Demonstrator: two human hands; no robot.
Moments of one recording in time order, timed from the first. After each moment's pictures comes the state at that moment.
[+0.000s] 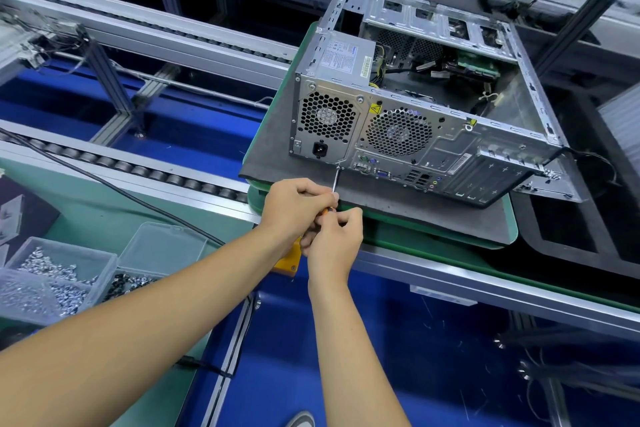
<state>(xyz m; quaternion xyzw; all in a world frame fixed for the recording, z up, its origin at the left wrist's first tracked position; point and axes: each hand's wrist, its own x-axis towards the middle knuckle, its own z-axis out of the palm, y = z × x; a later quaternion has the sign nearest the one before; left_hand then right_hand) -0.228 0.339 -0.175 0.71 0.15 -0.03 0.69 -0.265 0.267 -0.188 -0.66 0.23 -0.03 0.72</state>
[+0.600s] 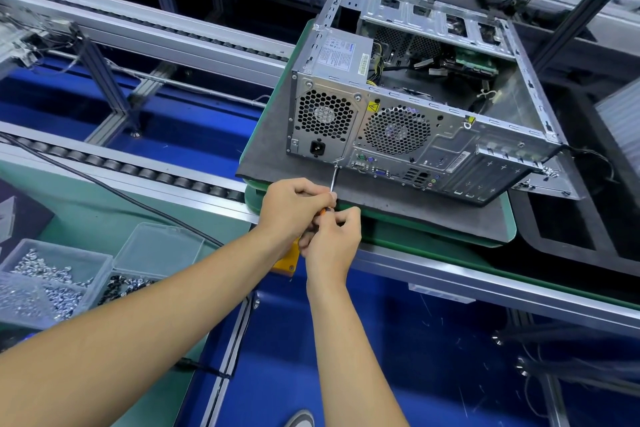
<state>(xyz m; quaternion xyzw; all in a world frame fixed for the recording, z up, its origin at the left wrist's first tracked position) -0.229 0.339 -0.177 0.71 0.15 -0.02 0.69 -0.263 0.266 -0.193 -0.67 0.23 -0.03 0.71</state>
